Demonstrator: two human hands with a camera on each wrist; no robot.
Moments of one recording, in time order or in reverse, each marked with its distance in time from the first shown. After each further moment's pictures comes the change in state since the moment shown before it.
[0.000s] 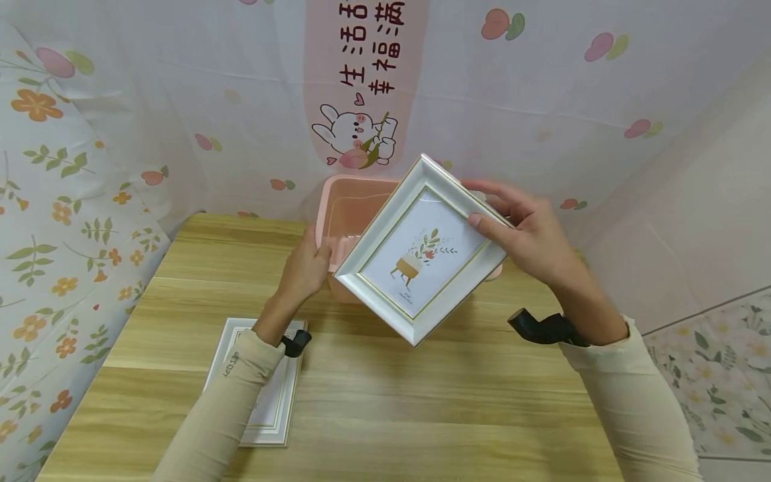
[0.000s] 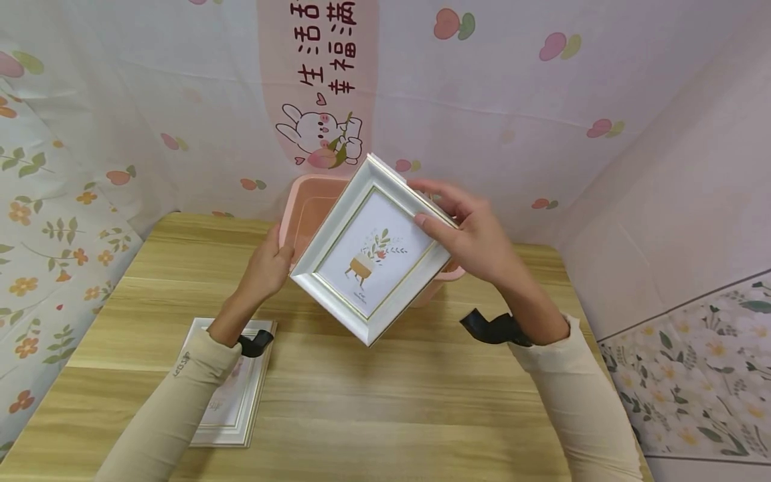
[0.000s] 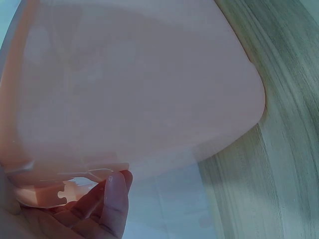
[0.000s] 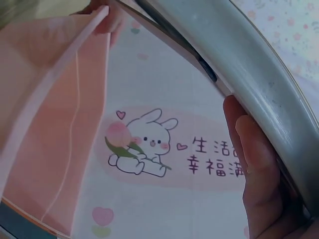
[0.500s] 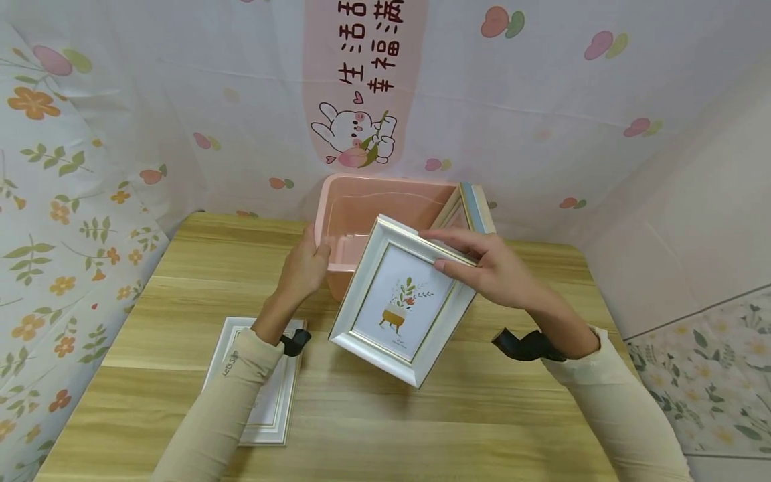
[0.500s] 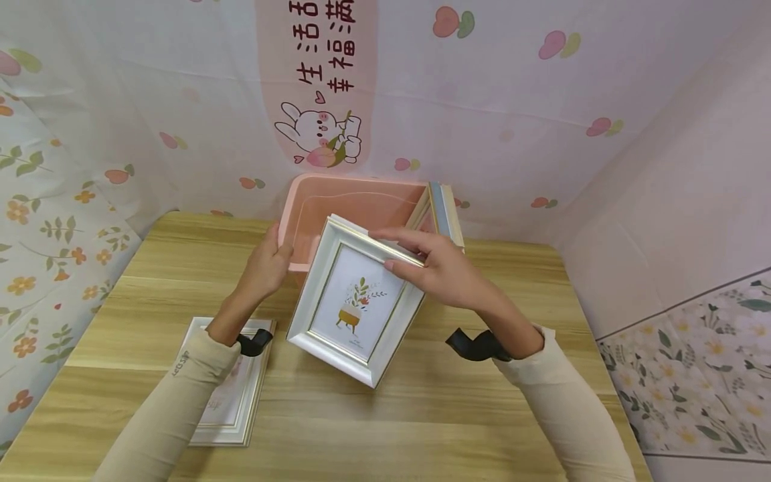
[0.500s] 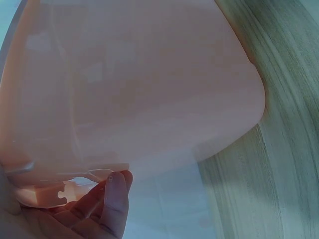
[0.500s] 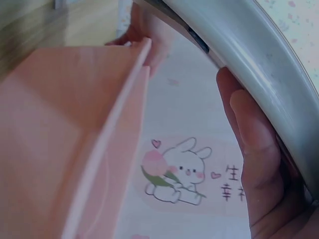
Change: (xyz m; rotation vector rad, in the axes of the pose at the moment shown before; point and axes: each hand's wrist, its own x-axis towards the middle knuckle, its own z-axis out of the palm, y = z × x) left_hand 0.001 -0.001 0.000 -0.013 -0.018 -0.023; right_hand -0.017 0.021 0.032 -0.069 -0.277 0.053
